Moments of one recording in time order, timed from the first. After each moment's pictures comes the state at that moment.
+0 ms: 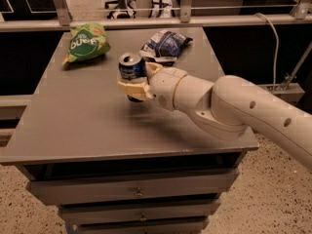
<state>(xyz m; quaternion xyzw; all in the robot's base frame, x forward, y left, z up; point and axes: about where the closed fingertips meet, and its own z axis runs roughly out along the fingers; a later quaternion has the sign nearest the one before) 0.580 0.045 0.903 -0.36 0.65 0.26 0.62</state>
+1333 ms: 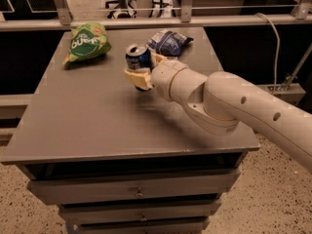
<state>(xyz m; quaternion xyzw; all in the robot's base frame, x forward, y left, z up) 0.625 0.026 0.902 -0.32 0.67 0.18 0.64</state>
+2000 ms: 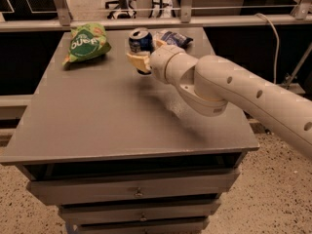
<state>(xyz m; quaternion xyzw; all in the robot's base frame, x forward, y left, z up) 0.684 0.018 0.916 -0.29 0.68 0.15 0.66</state>
